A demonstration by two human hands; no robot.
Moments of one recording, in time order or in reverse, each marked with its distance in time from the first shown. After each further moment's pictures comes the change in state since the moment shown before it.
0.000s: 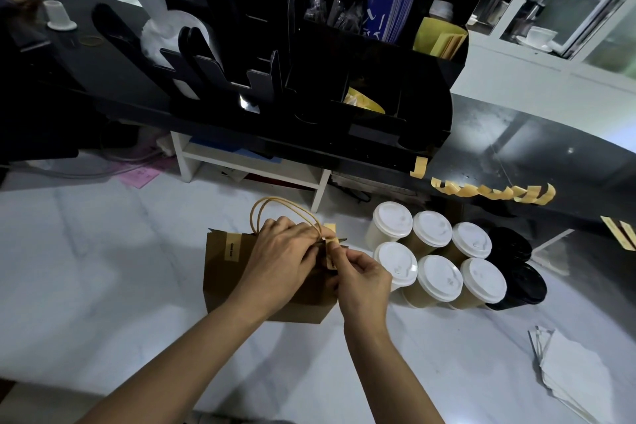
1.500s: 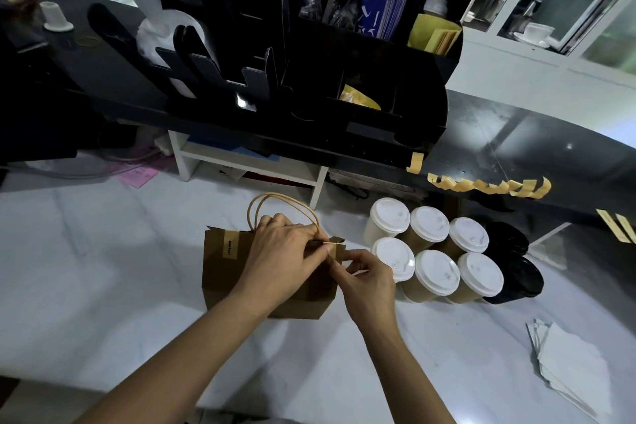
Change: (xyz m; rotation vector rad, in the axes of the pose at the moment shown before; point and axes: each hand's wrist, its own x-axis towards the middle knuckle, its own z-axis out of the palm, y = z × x) left_hand 0.002 0.014 -0.005 0.036 -0.054 -0.137; right_hand 0.020 0.023 -0.026 -0.390 -0.052 -0.172
